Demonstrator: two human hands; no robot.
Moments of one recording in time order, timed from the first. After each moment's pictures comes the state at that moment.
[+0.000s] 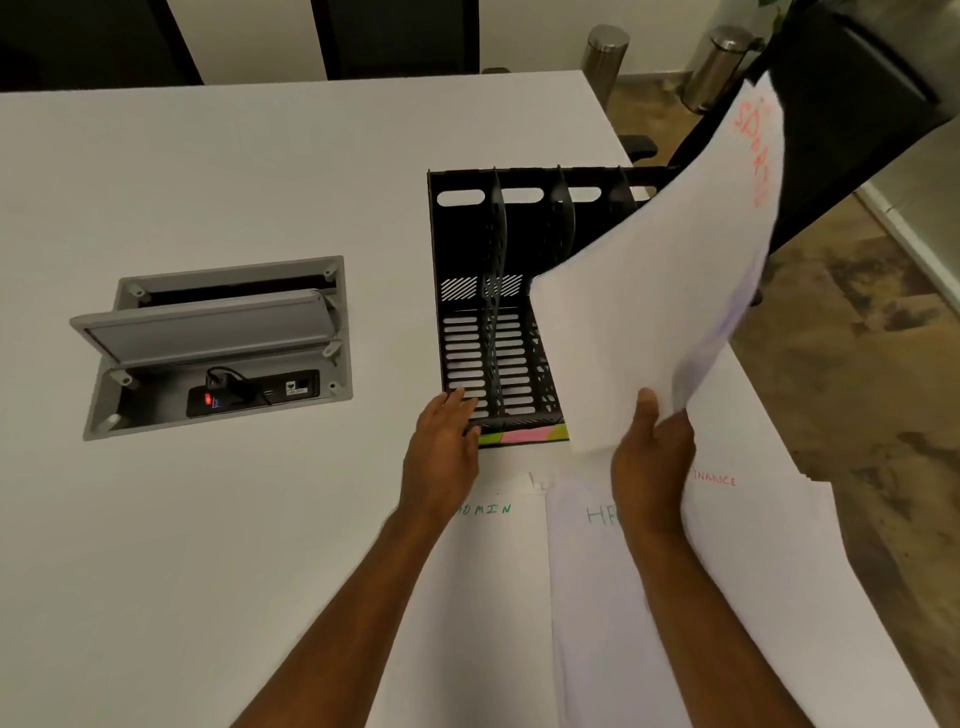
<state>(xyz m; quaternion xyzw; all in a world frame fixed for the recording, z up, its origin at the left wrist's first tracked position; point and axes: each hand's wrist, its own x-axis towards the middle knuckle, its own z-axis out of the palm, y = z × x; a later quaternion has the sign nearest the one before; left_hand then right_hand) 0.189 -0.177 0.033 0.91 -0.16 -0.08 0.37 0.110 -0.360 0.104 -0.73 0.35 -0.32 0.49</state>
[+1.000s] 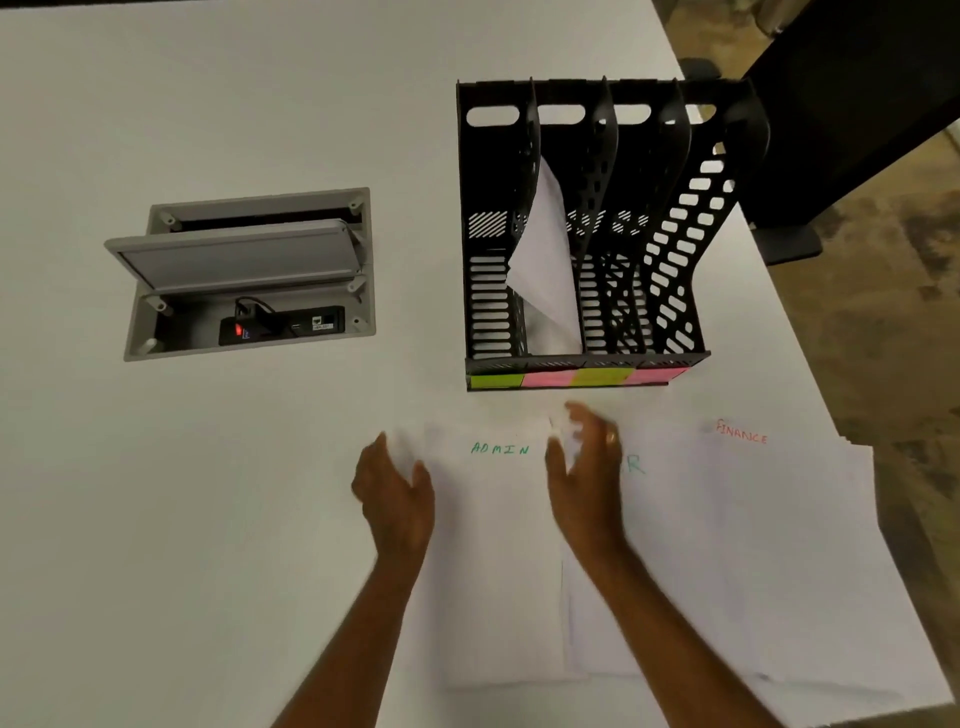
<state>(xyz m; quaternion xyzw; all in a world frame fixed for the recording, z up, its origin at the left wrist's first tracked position) 0.089 -0.106 -0.022 0.90 0.18 -0.09 0.39 0.051 -0.304 0.015 -0.86 0.24 -0.12 0.43</state>
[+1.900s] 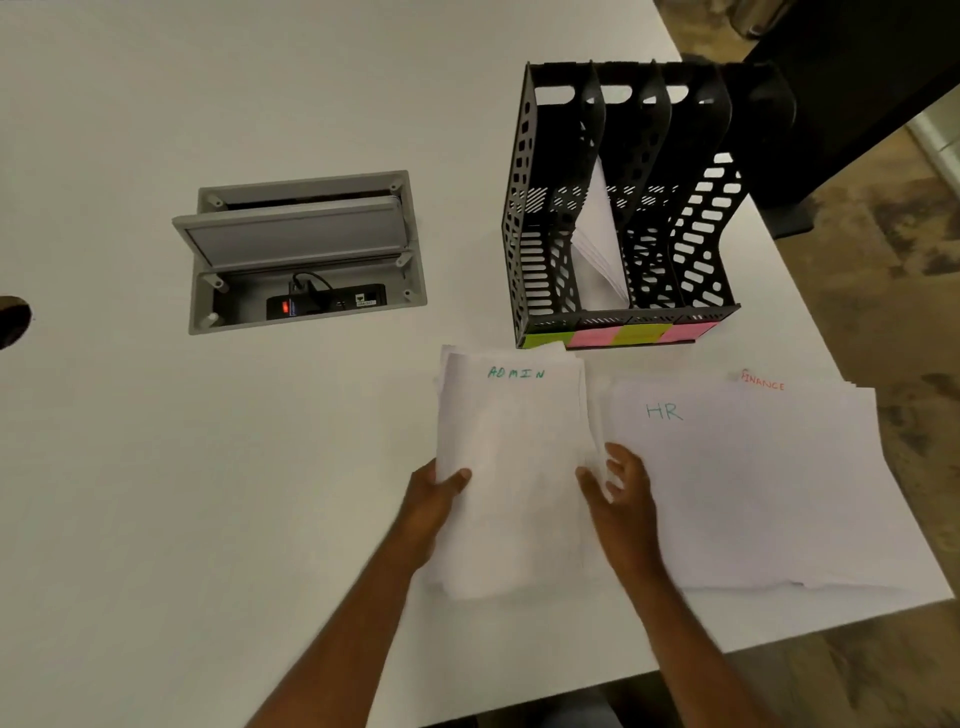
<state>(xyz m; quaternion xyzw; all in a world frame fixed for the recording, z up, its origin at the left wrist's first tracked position) 0.052 -0.001 -0.004 0.65 0.21 -0.36 0.64 -0.046 -0.228 0.001 -0.76 0.38 -0.04 0.52</state>
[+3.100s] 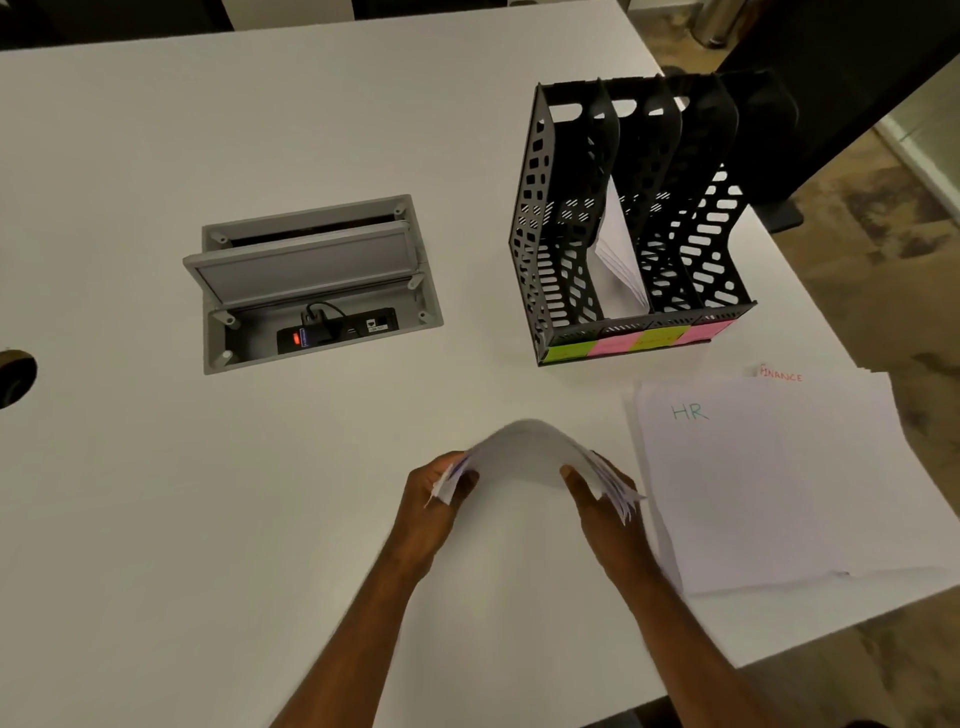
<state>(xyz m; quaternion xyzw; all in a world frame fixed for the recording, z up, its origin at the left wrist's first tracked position) 0.088 0.046 0.067 0.68 0.01 -0.30 0.67 -0.010 -0.150 0.040 -0.77 0.27 -0.06 0.58</state>
